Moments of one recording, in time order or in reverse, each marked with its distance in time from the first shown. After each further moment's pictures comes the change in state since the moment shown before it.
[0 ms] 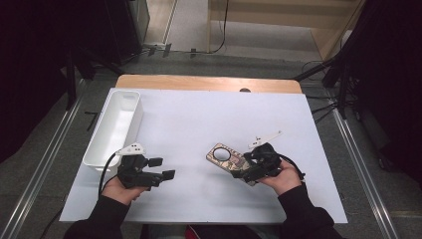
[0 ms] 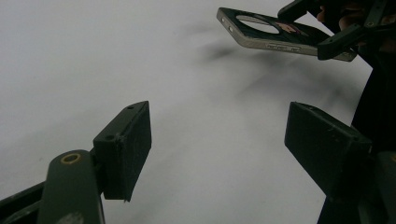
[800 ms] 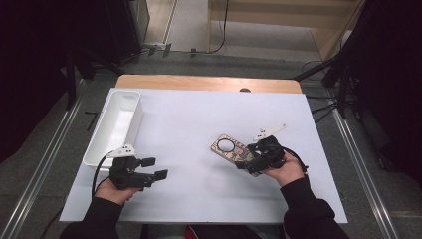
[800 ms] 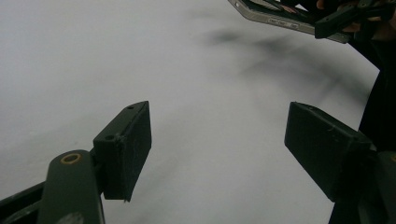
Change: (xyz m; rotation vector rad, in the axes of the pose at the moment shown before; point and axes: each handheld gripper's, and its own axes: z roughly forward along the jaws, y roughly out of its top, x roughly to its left) left arm 0.012 -0.012 -0.012 -0.032 0.012 0.003; right arm -0.022 0.006 -0.005 -0.034 -0.040 -0.034
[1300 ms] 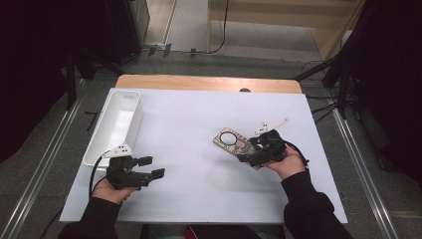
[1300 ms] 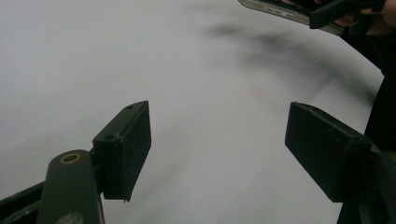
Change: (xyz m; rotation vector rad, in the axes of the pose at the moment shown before) left arm 0.007 -0.002 -0.007 -0.023 0.021 -0.011; right arm -0.017 0.008 -0.001 -0.021 -0.026 -0.010
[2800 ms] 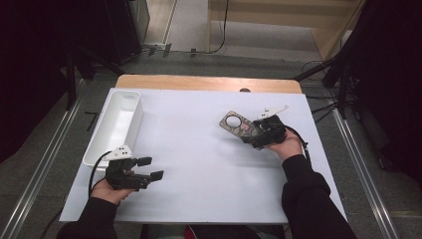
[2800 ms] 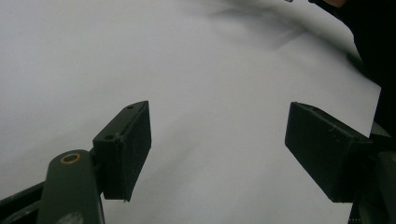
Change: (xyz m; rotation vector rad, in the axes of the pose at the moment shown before) left arm 0.004 -0.005 -0.001 0.011 0.000 0.077; right arm -0.065 0.015 0.021 -0.053 -0.089 -0.080
